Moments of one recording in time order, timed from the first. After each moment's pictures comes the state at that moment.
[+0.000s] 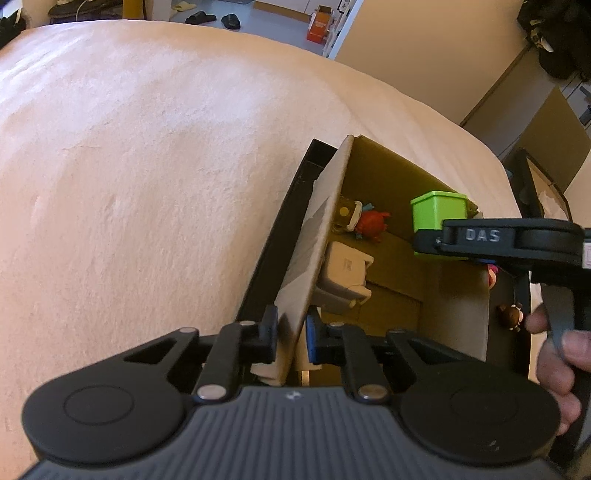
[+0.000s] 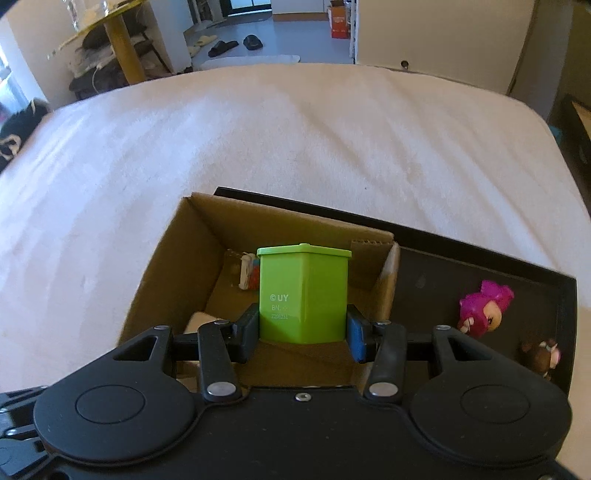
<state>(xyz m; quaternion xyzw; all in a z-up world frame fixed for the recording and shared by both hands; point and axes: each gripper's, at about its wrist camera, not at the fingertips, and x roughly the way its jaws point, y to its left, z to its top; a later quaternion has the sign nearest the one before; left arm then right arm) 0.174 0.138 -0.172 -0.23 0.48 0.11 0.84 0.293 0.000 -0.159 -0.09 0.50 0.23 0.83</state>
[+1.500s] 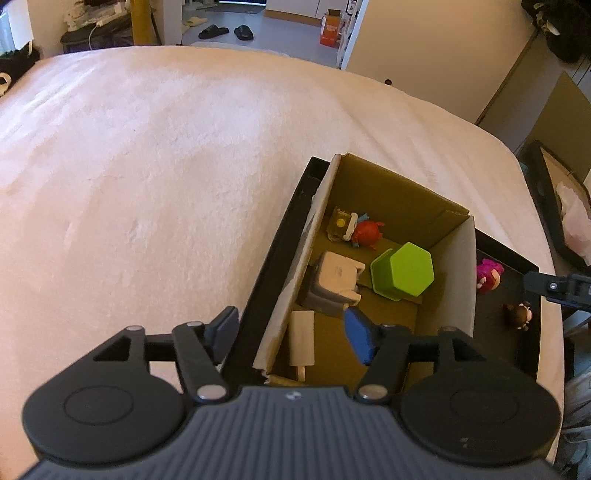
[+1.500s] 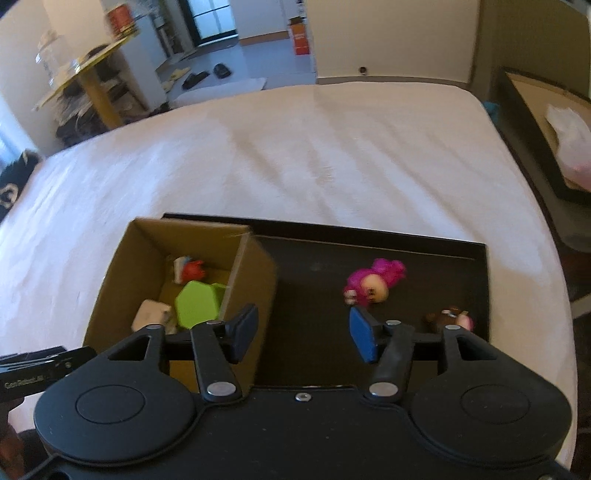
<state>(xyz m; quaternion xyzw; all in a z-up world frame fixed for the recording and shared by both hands) 0.177 0.109 -0.137 -0.18 0.48 0.15 0.84 0.294 -0.130 -0.125 -0.01 0.49 0.20 0.85</state>
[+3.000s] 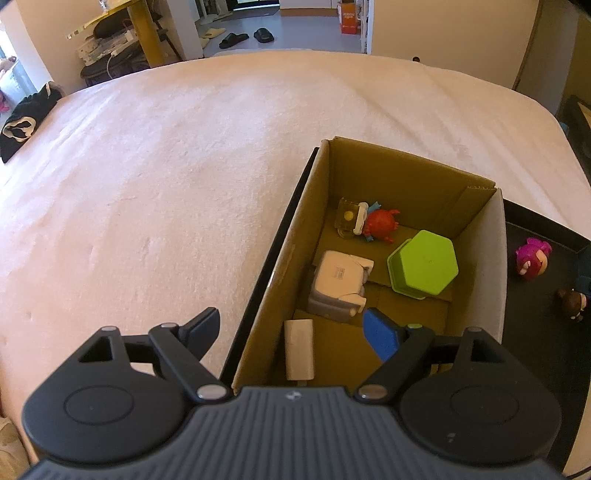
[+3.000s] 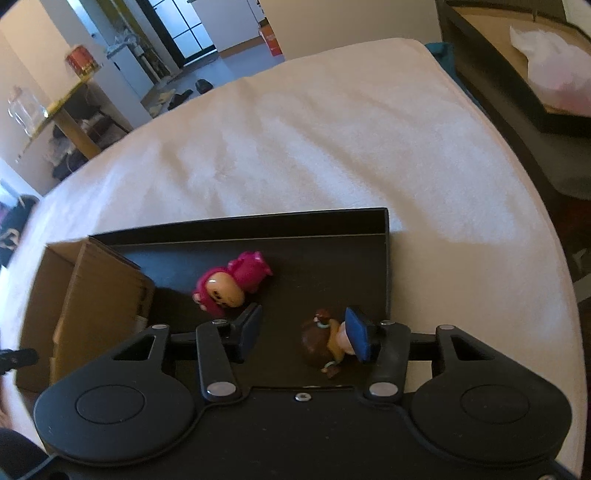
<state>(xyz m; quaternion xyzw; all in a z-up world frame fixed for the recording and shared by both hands) 0.216 0.062 -0.152 -0.08 0.52 0.23 0.82 0.358 -0.249 -0.214 0.06 0.49 0.22 0.84</state>
